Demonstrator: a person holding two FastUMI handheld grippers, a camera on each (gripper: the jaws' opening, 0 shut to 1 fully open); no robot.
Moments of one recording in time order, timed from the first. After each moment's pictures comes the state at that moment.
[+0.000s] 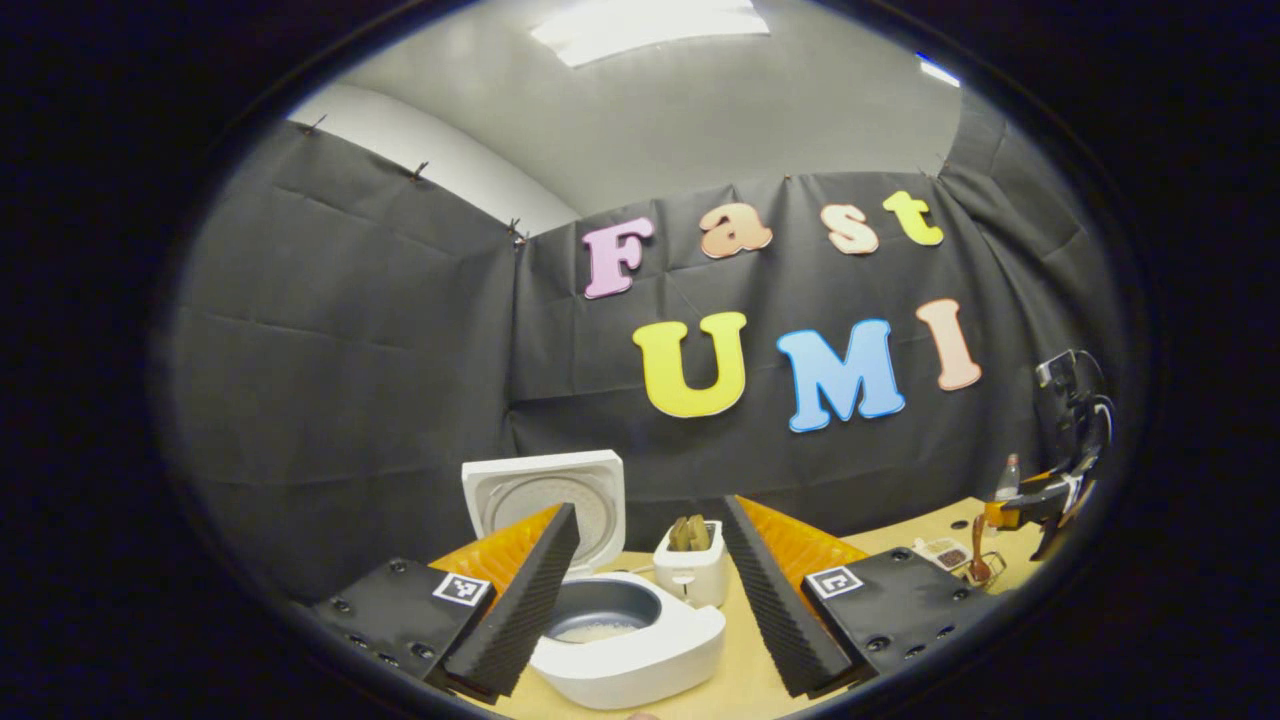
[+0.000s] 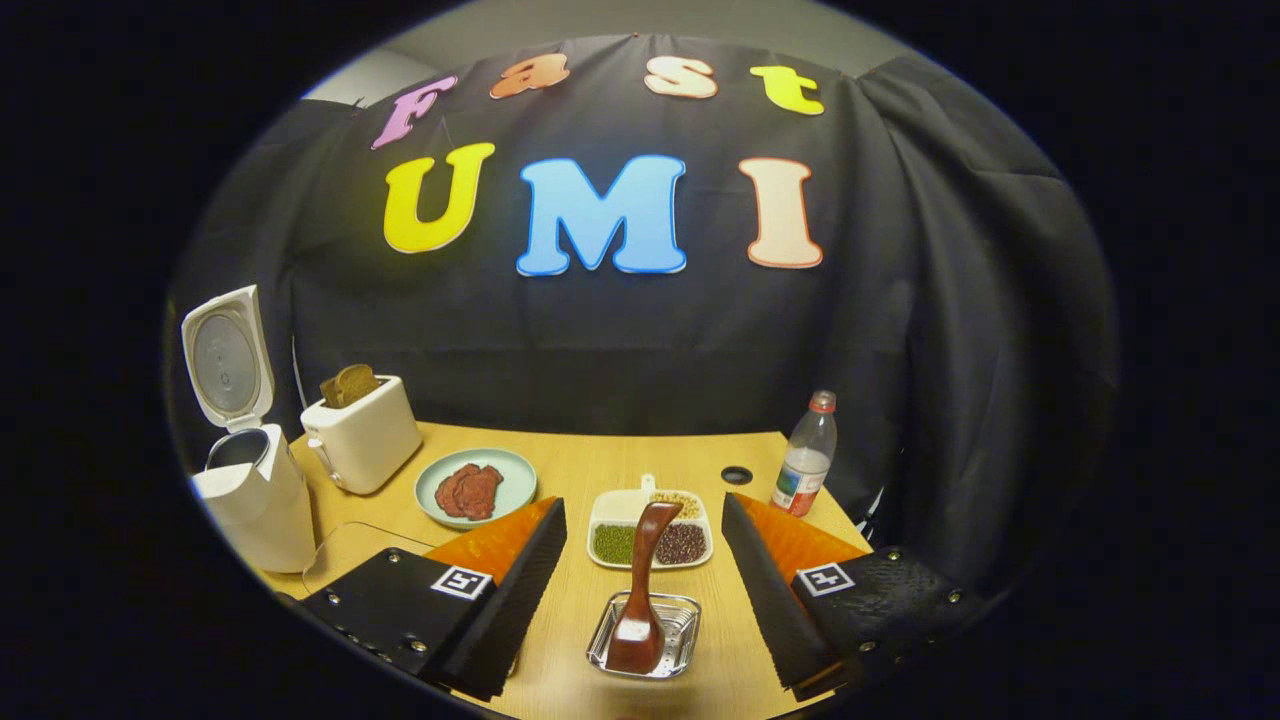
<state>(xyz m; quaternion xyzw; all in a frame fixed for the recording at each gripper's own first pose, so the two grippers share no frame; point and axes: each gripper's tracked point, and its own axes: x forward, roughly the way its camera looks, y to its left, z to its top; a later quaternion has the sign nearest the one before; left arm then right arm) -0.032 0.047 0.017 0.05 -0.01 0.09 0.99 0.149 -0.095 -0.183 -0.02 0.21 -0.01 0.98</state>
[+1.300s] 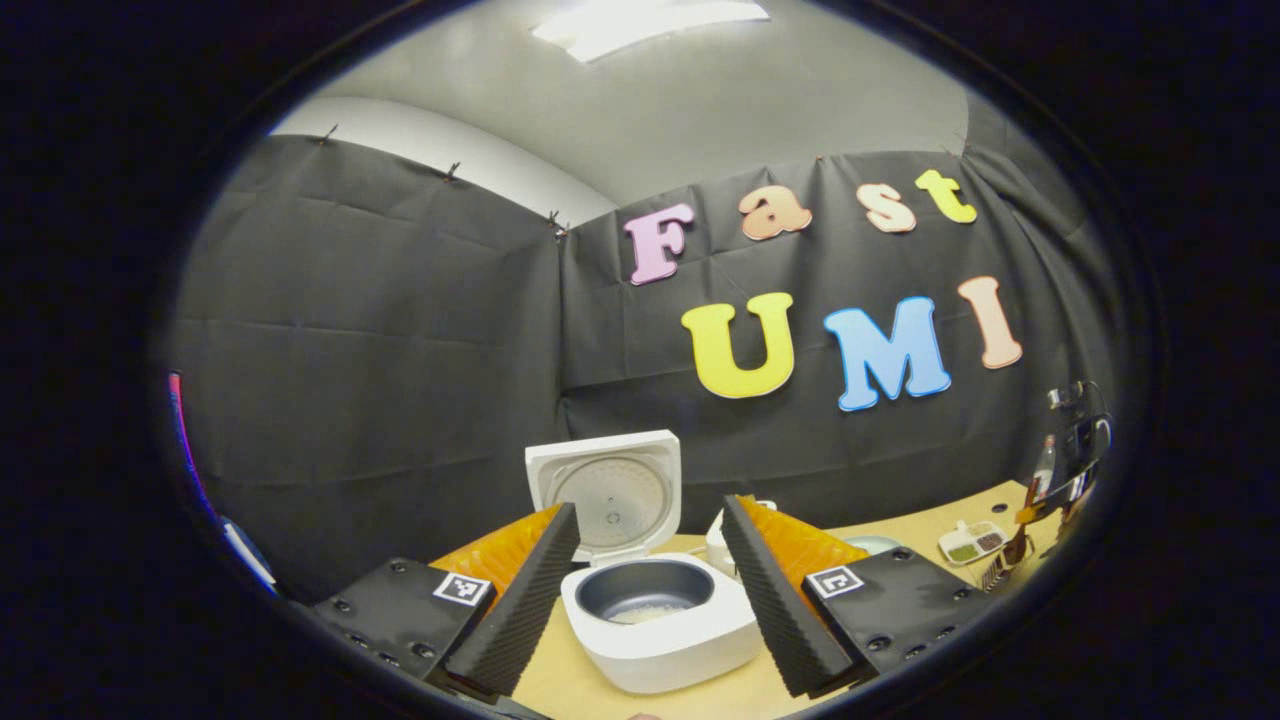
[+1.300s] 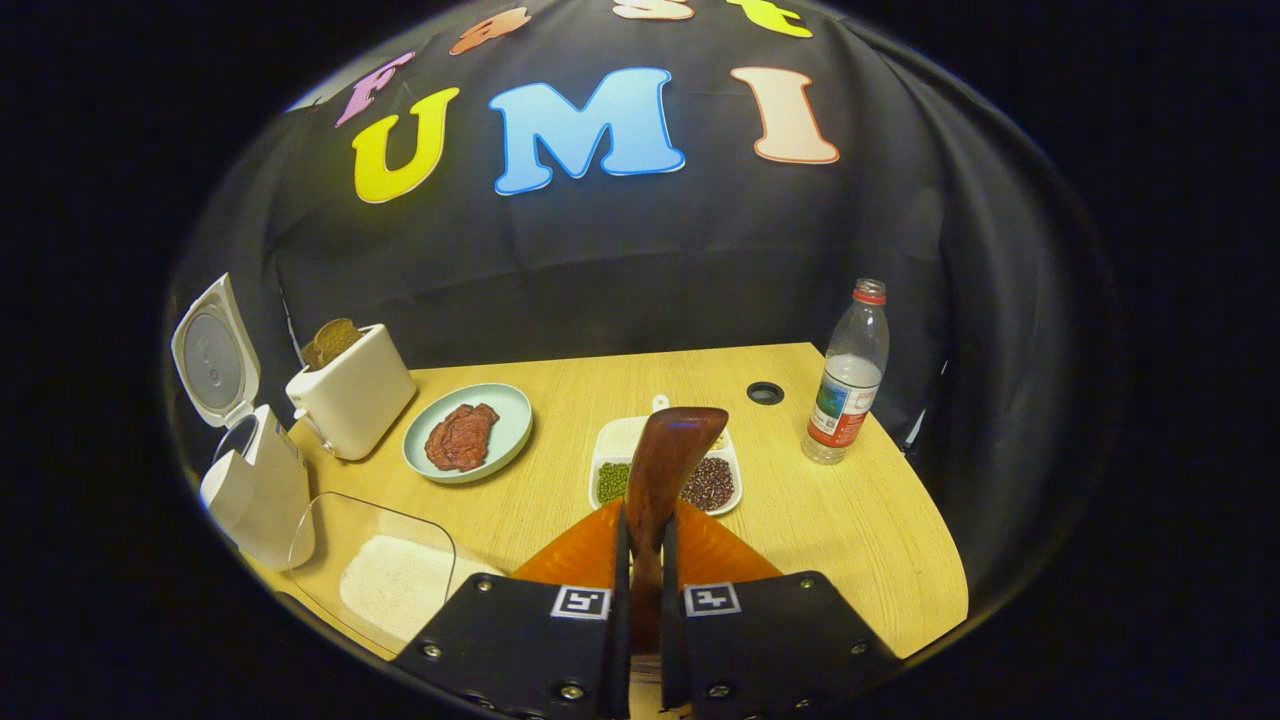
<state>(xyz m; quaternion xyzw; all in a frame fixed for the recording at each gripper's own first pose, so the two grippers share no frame) -0.051 0.074 0.007 0.06 0.01 0.15 0.99 0.167 -0.100 -0.236 0.02 0.31 0.01 0.95</state>
